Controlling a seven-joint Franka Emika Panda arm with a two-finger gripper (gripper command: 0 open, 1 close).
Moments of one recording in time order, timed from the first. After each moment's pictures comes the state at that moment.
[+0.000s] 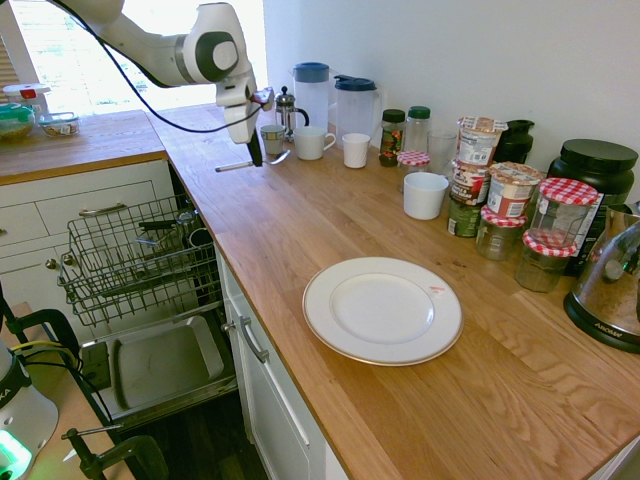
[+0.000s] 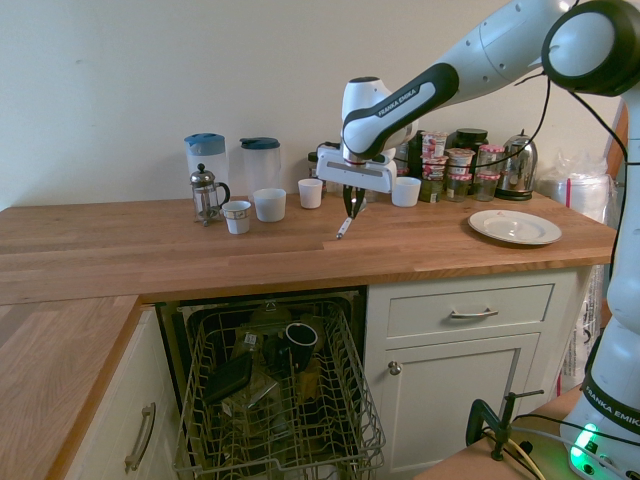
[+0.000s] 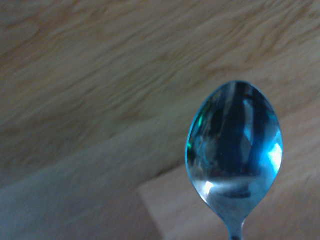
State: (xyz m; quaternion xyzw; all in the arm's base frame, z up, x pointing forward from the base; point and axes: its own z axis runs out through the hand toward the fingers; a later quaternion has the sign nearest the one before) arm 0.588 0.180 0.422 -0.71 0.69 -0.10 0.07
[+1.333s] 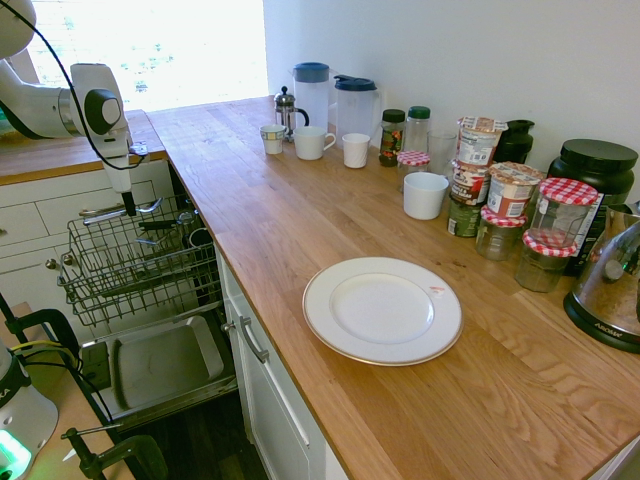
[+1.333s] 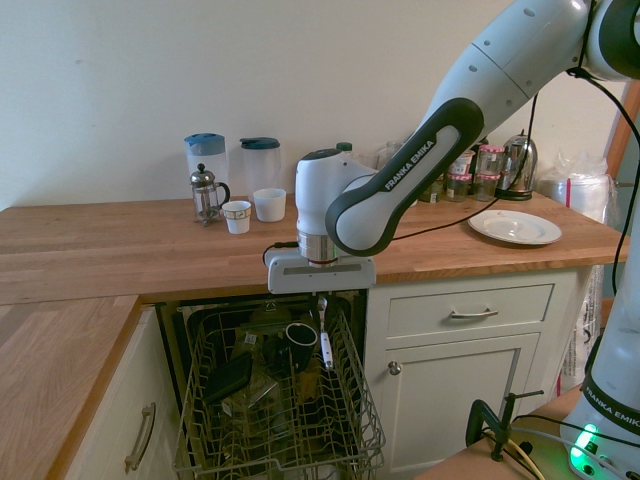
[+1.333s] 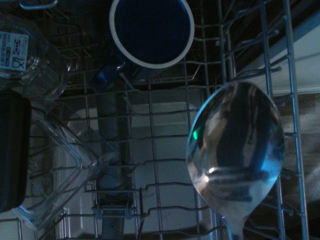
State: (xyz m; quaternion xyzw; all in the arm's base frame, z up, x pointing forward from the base) arm 0.390 0.344 0.293 -0.83 0.56 -0.02 0.01
